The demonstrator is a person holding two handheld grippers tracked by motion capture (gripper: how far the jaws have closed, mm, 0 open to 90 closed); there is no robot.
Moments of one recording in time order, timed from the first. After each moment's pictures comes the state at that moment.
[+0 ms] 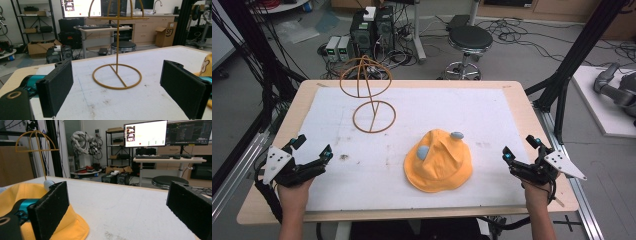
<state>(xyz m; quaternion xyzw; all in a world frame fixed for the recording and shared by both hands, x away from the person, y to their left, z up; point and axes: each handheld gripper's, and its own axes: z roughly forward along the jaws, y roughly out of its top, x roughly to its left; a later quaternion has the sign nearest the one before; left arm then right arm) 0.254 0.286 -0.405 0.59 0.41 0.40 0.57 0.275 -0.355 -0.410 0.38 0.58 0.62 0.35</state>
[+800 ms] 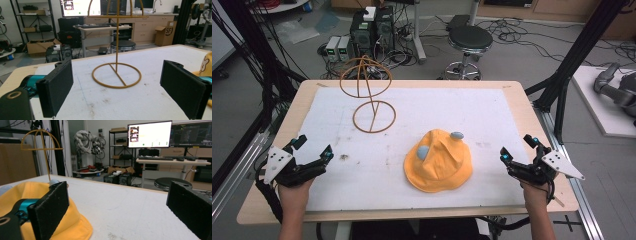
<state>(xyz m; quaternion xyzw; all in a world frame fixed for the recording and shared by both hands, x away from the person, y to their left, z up) 0.254 0.285 -0.406 0.59 0.41 0.40 0.57 0.274 -0.348 -0.406 0.36 0.60 0.62 0.35</state>
